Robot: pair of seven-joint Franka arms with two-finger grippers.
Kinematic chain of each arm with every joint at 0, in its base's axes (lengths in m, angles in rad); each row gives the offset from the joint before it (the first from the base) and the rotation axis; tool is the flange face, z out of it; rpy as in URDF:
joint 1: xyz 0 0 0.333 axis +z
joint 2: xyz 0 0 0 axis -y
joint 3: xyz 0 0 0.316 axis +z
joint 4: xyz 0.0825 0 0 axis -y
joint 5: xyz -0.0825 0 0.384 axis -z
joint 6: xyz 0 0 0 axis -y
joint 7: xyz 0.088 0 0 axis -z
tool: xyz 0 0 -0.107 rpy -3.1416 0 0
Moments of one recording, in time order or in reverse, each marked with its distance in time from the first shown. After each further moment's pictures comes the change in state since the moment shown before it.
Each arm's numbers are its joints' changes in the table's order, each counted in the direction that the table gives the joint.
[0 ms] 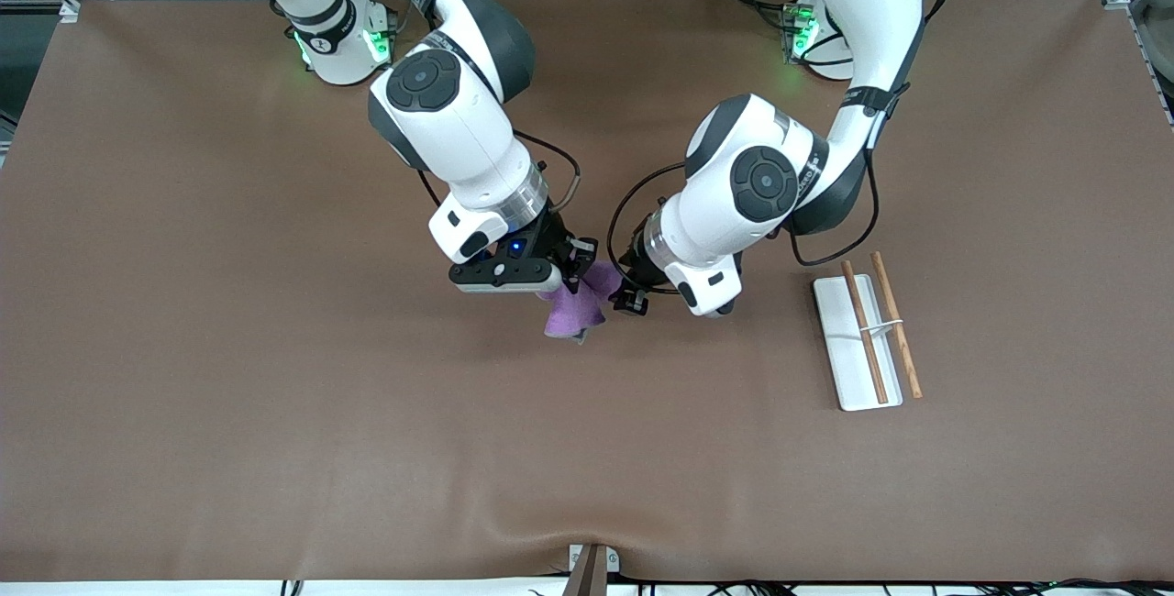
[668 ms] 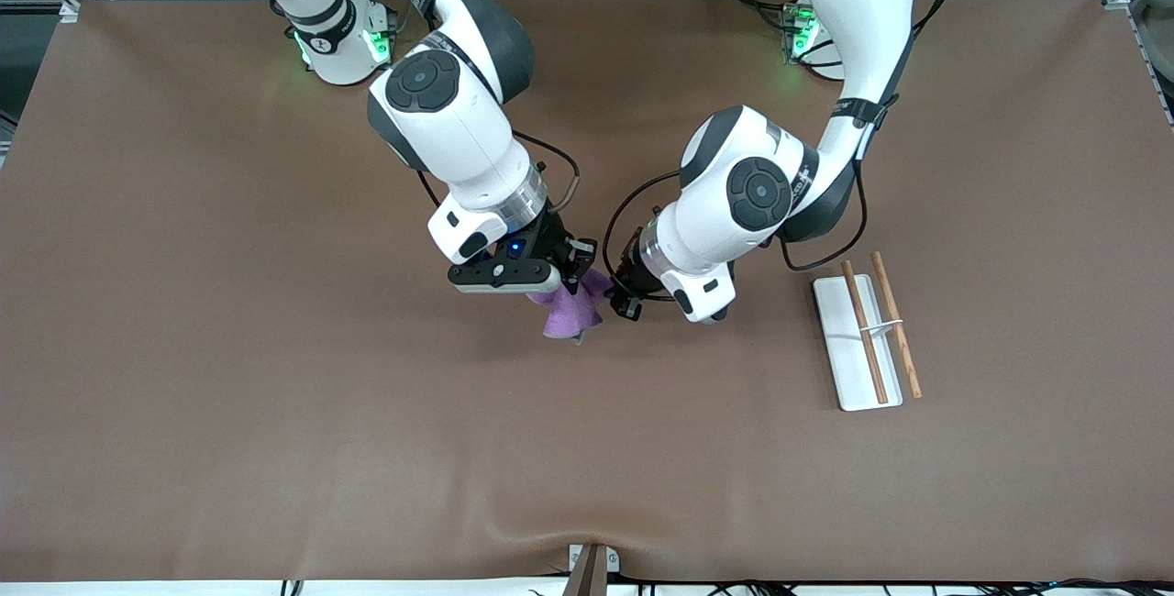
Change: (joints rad) left arm -0.004 -0.027 -0.003 0.000 0.019 0.047 0.000; right arm 0.000 0.000 -0.002 0.000 0.000 0.000 0.000
